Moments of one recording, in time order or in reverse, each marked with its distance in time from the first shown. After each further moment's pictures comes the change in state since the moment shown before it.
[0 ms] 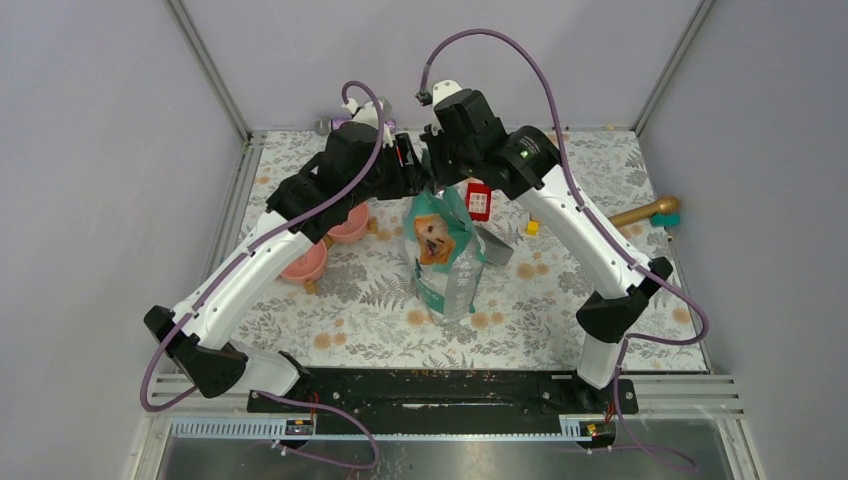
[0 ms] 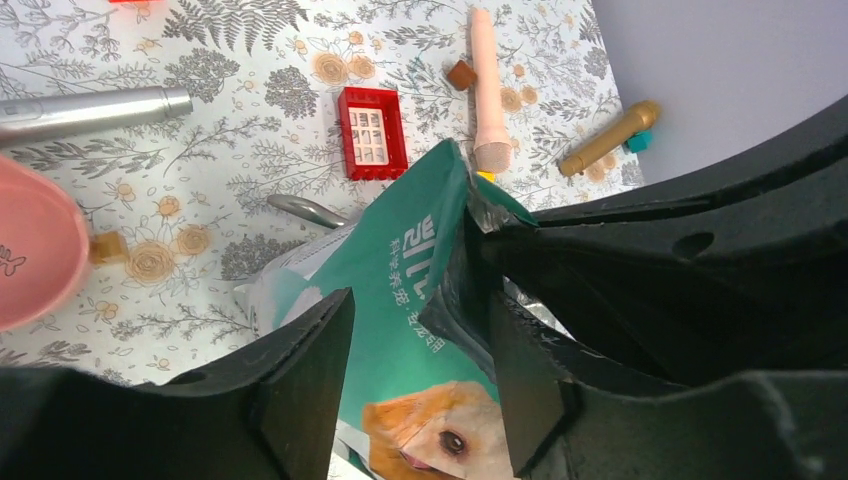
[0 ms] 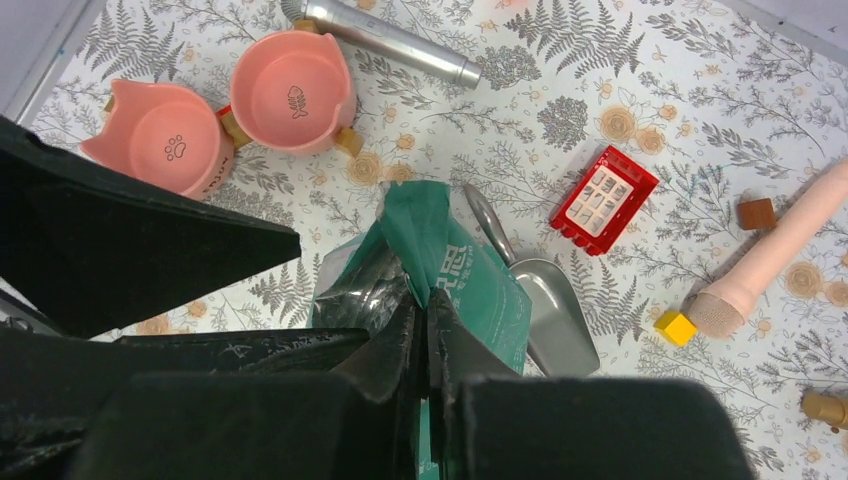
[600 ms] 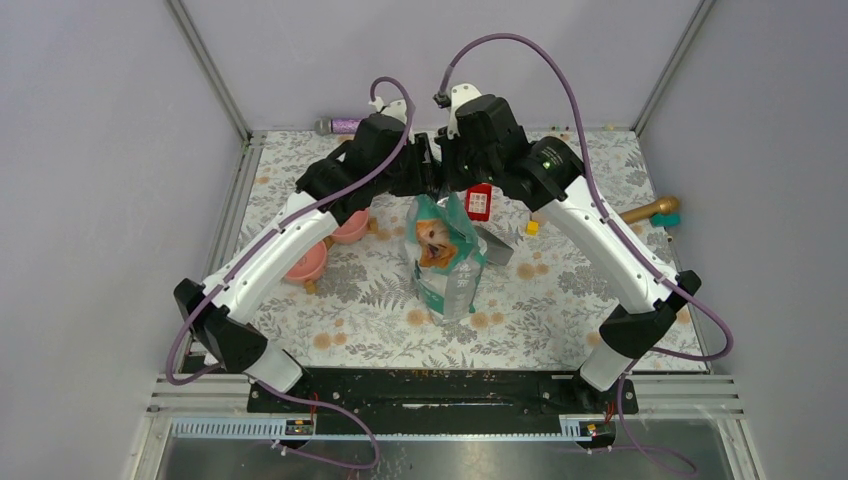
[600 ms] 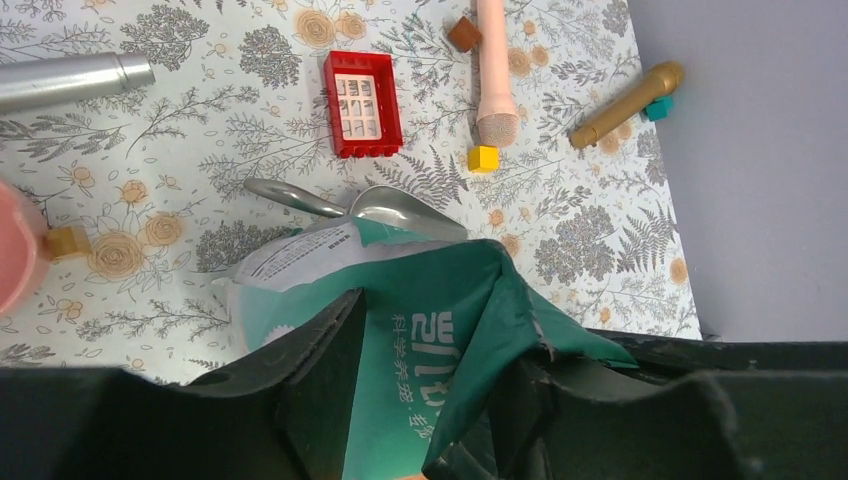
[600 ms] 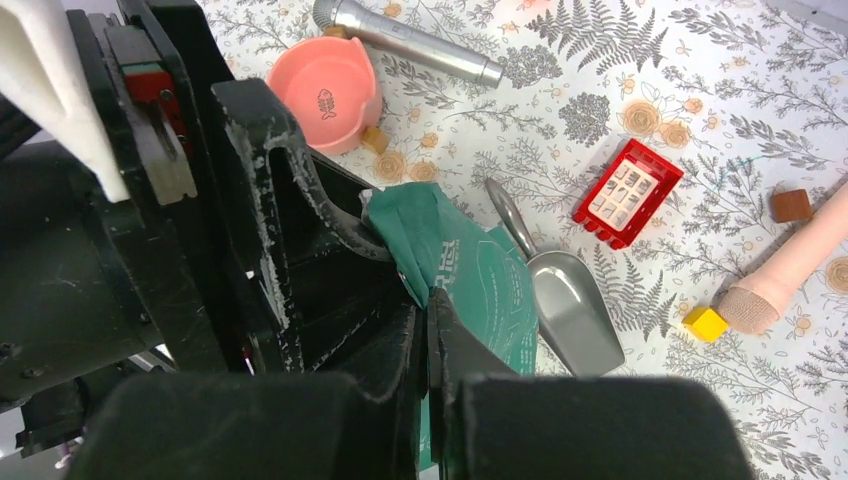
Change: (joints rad) left arm -0.002 0.140 0.076 -0.023 0.045 -0.018; right arm -0.014 -0.147 -0.179 0.092 -0.069 0.046
